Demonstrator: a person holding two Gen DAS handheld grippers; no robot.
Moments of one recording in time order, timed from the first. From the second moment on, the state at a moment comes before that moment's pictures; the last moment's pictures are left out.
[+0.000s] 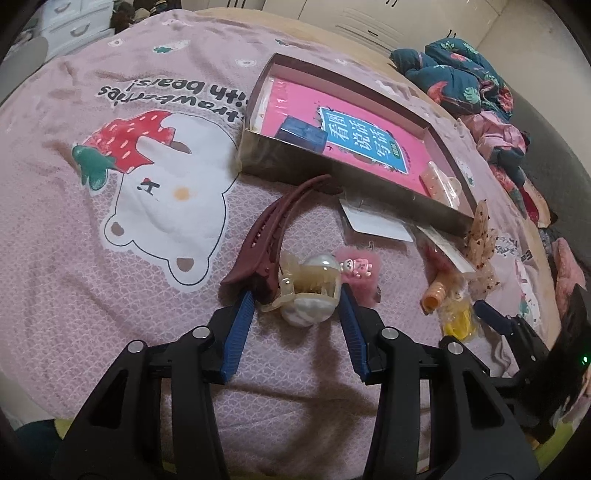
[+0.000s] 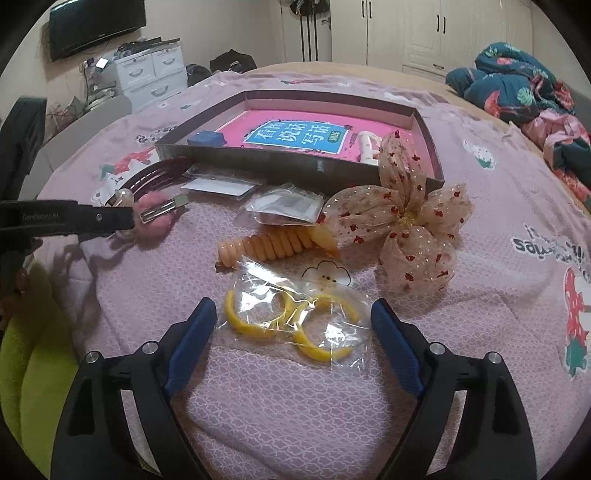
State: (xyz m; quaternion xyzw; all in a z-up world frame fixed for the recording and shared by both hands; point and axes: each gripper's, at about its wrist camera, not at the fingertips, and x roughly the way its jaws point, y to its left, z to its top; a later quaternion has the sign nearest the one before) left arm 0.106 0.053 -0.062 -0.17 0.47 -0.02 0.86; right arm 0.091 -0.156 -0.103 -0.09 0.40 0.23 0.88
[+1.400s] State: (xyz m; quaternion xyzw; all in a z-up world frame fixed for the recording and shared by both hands) left arm 0.068 0.050 -0.025 -0.16 0.44 -0.05 0.88; right arm 0.075 -0.174 -0.059 -0.07 0.35 0.24 0.90
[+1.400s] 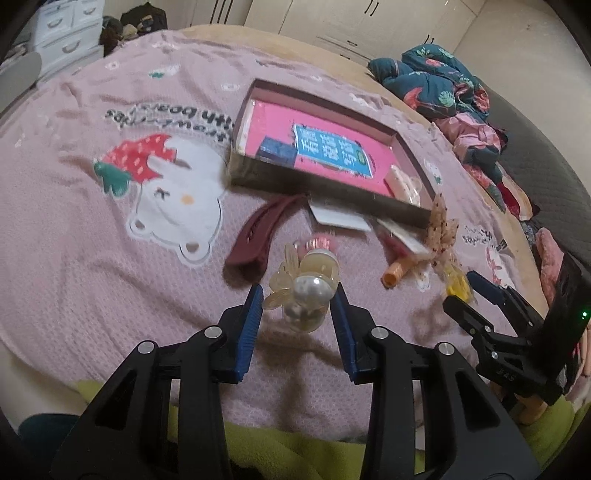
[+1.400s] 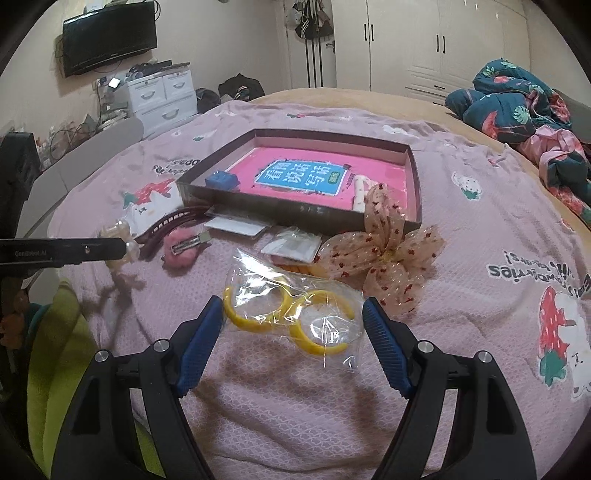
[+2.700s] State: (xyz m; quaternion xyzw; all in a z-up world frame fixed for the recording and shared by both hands) left arm 0.197 0.016 -0.002 -0.15 0.43 -0.06 0.89; right arm 0.187 -0.207 -0.004 -0.03 0.31 0.17 0.93
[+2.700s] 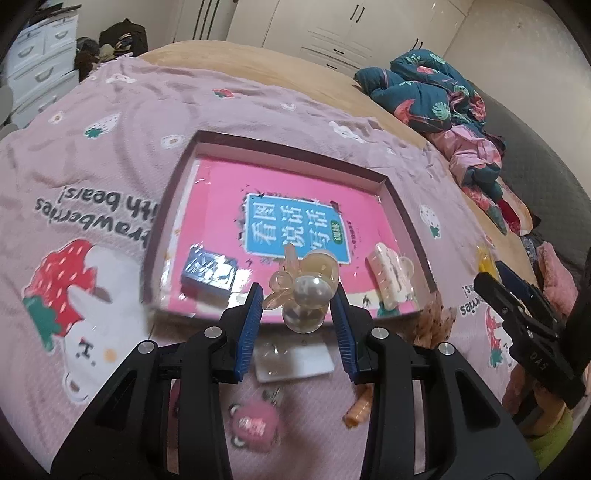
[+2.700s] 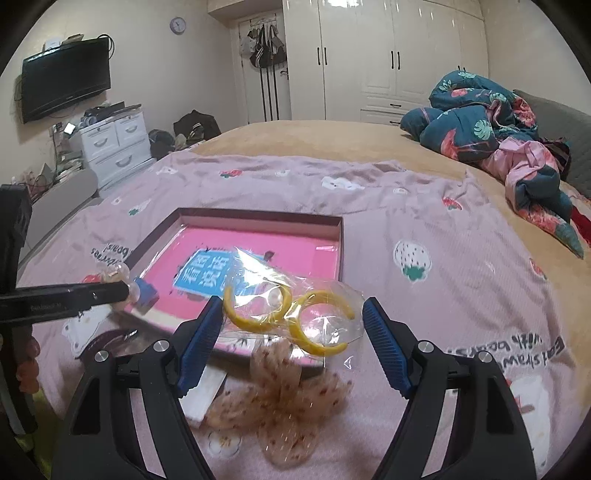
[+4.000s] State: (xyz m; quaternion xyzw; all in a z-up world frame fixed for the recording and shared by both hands) left arm 0.248 0.010 -0.046 -0.13 0.45 -0.07 0.88; right arm 0.320 -0.157 -0.071 -0.07 0.41 0.18 0.89
